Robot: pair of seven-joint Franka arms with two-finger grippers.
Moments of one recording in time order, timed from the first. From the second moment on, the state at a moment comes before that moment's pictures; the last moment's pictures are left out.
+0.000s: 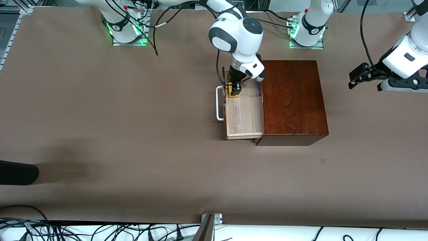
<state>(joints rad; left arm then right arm) -0.03 -0.03 -0.04 -1.67 0.05 1.60 -0.02 0.94 0.76 0.12 -1.23 -0.31 1.96 -0.49</state>
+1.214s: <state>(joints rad) -0.05 0.00 -0.13 -1.67 0.04 1.52 0.40 0.58 0.43 0.05 -1.02 -0.13 1.65 -0.46</state>
